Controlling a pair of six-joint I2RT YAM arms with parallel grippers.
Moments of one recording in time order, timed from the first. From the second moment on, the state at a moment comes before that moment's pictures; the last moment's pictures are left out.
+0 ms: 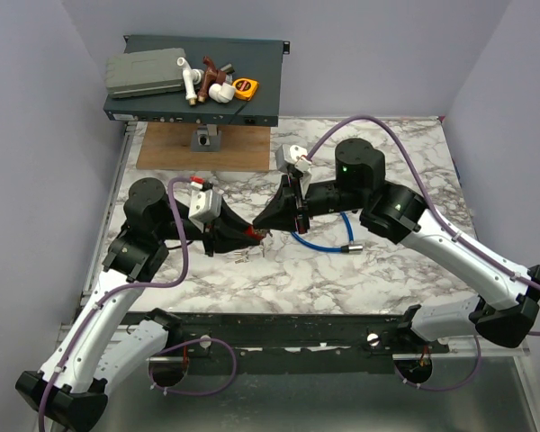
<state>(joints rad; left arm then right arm) -0.42 0.80 0.93 -0.18 1.18 0.05 0.93 1.32 1.46 -0.33 -0.72 -0.05</state>
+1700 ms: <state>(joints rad) -0.62 0.57 0.37 0.50 0.75 1.97 0.68 1.24 1.30 -0.10 -0.58 0.38</state>
